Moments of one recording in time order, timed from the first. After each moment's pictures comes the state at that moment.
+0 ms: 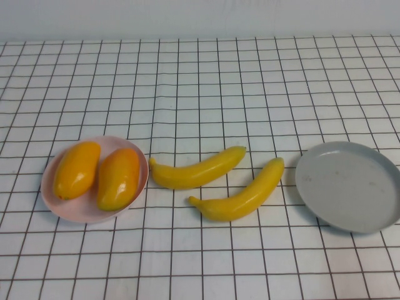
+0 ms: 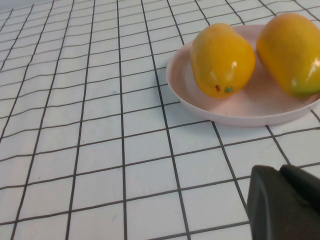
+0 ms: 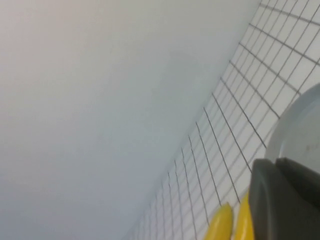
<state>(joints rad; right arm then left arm) 0.00 -0.01 0.03 1.05 0.15 0.18 -0.09 -0.01 0.03 0.01 0.38 0.16</state>
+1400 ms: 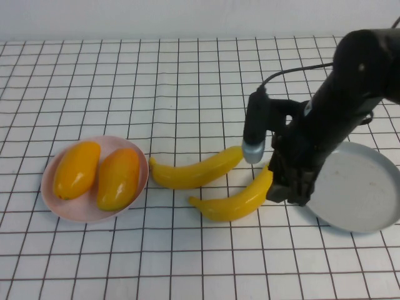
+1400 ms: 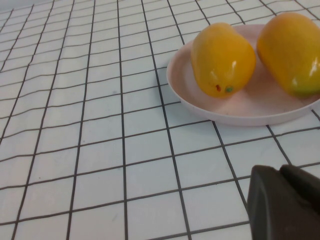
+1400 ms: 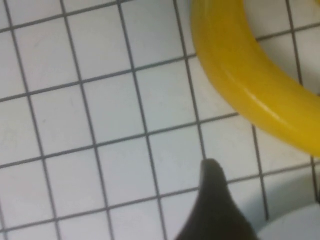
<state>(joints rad) 0.51 1.74 -1.41 0.23 1.09 -0.96 -0.09 -0.01 0.03 0.01 0.38 0.16</state>
